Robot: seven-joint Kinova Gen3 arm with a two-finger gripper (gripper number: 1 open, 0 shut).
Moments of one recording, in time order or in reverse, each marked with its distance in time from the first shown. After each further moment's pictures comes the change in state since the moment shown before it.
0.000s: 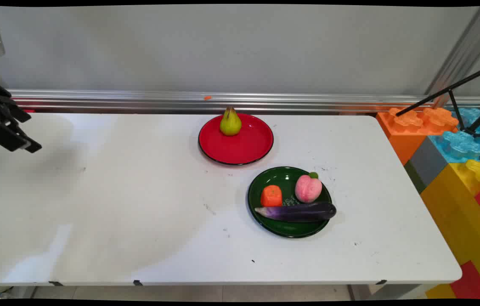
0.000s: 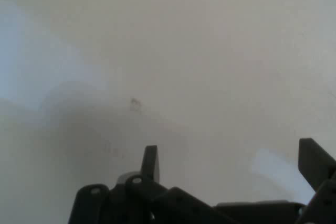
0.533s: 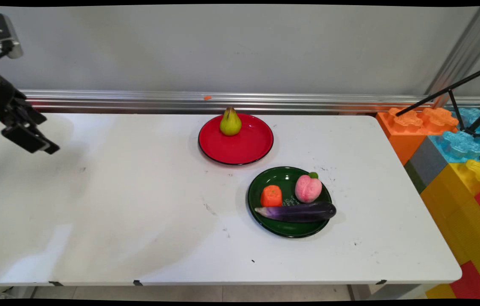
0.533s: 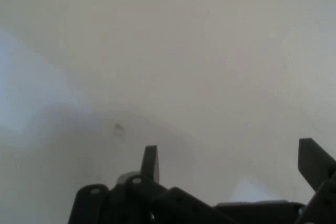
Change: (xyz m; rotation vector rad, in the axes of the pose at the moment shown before) arm 0.023 0.024 0.006 0.004 0.031 -0.024
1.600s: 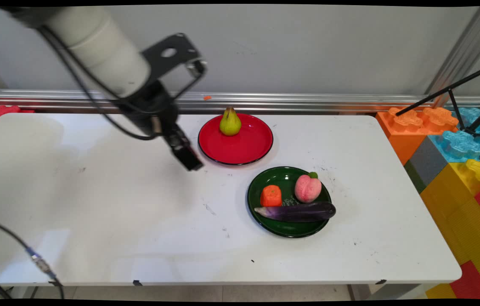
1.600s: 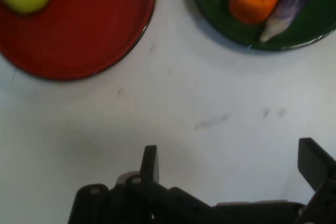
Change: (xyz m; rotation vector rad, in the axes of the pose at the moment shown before) arm 0.194 0.156 0.052 -0.099 0.091 0.109
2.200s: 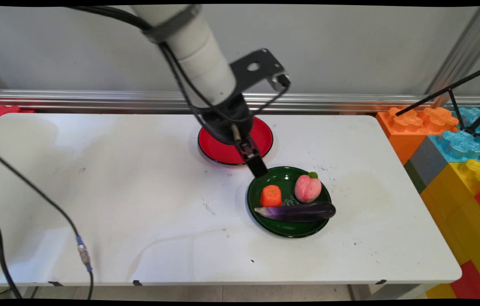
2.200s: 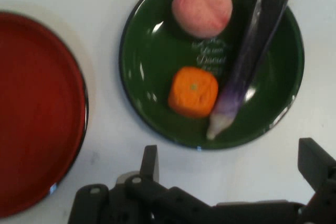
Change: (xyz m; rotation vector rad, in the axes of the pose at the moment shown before) arm 0.092 0.030 0.061 -0.106 0.040 0.134
